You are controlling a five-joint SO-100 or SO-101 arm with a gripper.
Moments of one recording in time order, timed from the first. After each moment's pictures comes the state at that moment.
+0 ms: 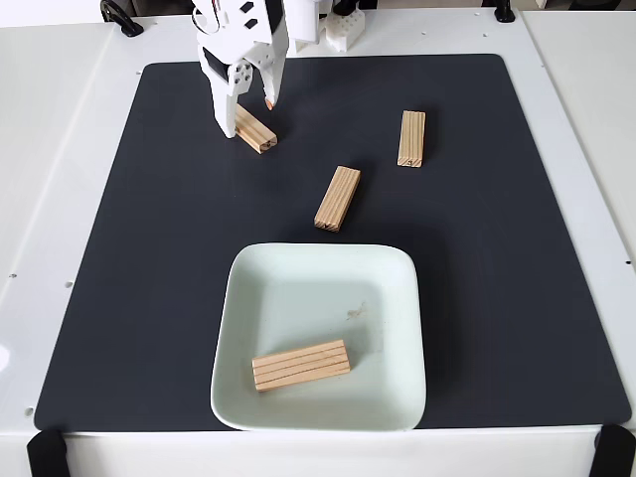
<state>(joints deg) 11.2 96.7 118.4 77.3 31.4</state>
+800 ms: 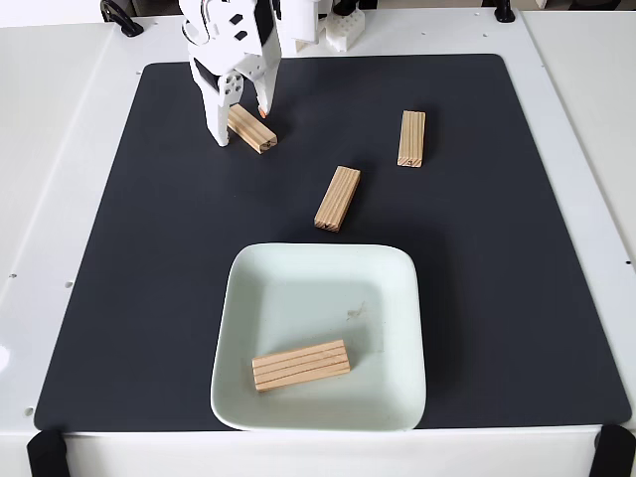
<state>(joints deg) 12.1 90.6 112.3 77.3 31.4</state>
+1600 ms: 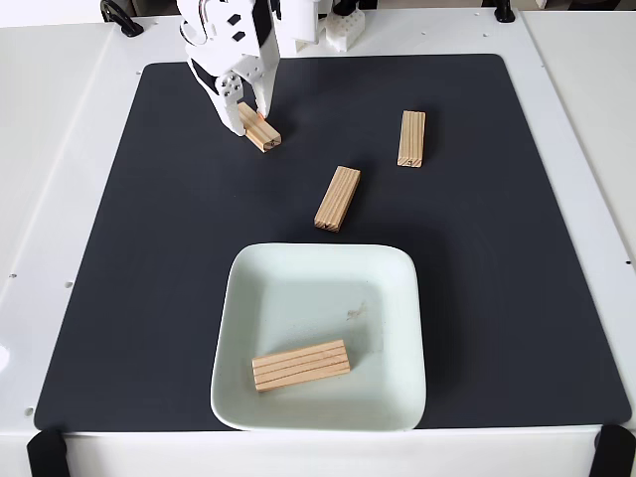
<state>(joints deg) 12.0 91.8 112.4 72.4 30.8</state>
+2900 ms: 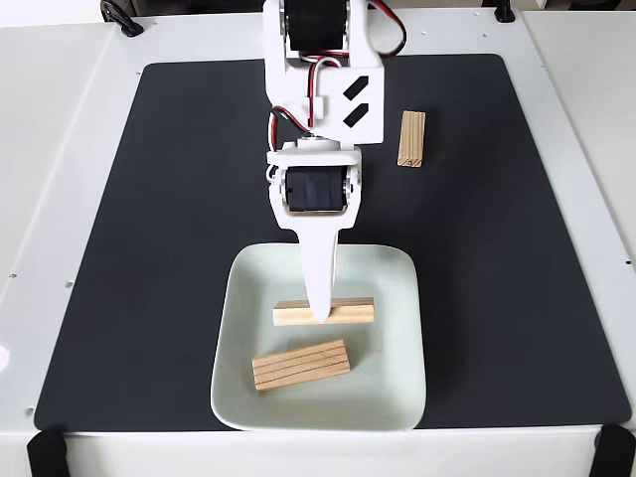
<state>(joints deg) -10.6 52.8 50.4 46.4 8.3</state>
